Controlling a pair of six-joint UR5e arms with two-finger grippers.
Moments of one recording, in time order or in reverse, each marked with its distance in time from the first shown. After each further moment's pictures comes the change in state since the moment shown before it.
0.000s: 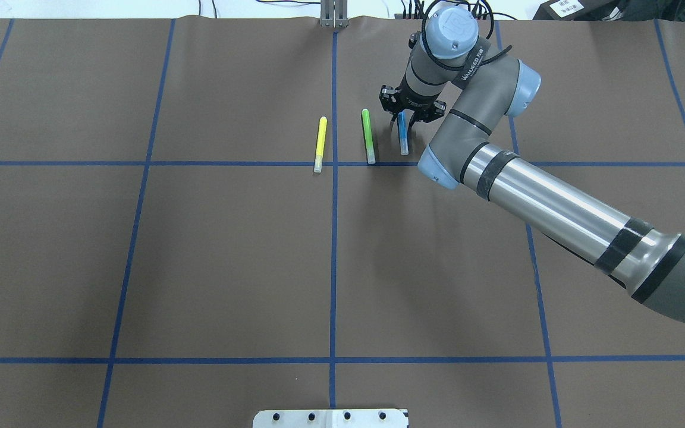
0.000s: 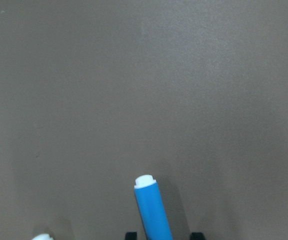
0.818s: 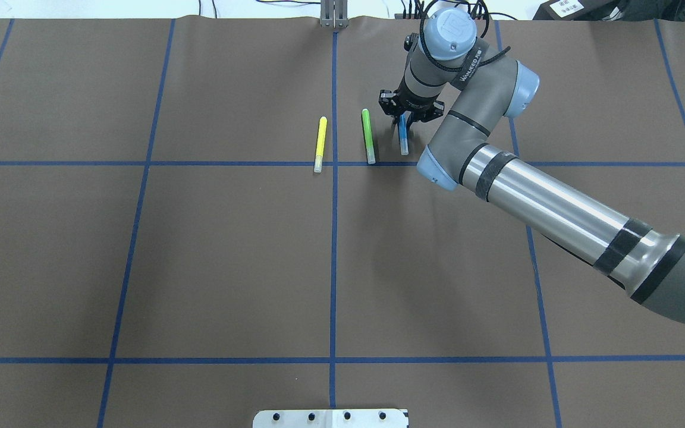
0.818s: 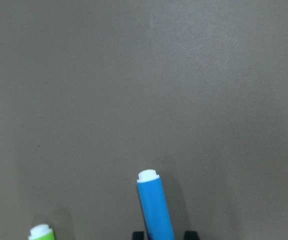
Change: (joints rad) left arm -0.005 0.009 -0.021 0.009 -0.023 -0.006; right arm -0.005 0.001 0.000 -0.007 0.000 -0.102
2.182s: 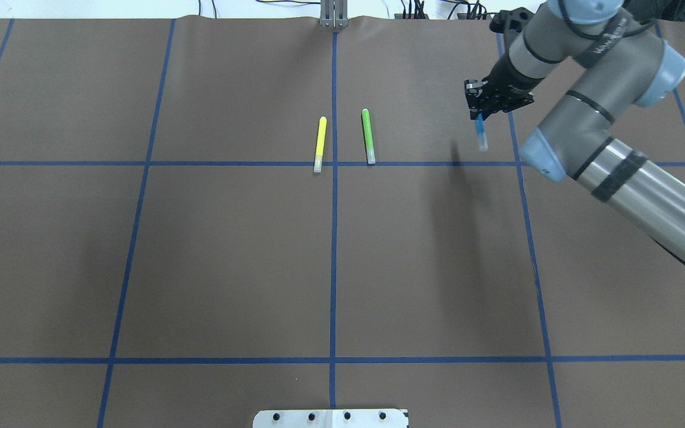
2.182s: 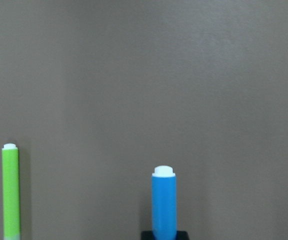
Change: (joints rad) left arm 0.261 -0.194 0.125 0.030 -0.023 -0.136; right arm 0.178 -0.375 0.534 -0.207 0.224 -0.251
